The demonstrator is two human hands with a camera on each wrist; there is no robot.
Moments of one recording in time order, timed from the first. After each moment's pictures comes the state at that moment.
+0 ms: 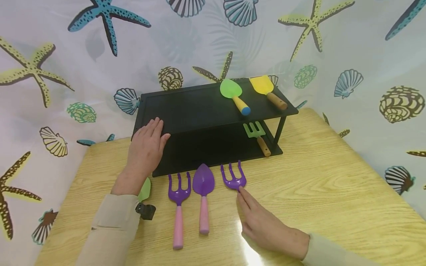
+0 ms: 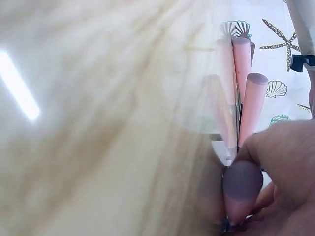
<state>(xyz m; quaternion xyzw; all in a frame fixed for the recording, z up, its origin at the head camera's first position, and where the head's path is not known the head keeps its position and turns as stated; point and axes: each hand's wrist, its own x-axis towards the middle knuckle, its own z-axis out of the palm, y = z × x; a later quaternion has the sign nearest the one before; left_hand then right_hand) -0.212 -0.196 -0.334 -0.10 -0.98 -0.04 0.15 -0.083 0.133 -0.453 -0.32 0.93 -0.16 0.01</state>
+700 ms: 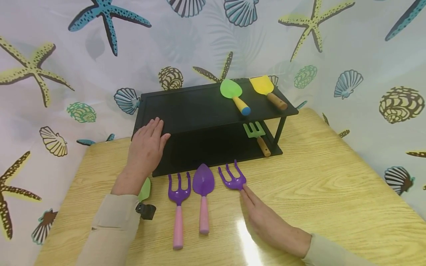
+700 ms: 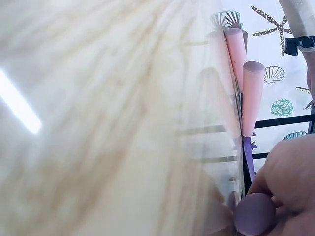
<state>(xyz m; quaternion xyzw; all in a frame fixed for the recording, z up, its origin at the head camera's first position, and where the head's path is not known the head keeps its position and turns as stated) -0.212 -0.197 -0.335 -0.11 -0.98 -0.04 0.15 -0.087 0.142 -0.460 -0.34 0.93 -0.14 -0.07</state>
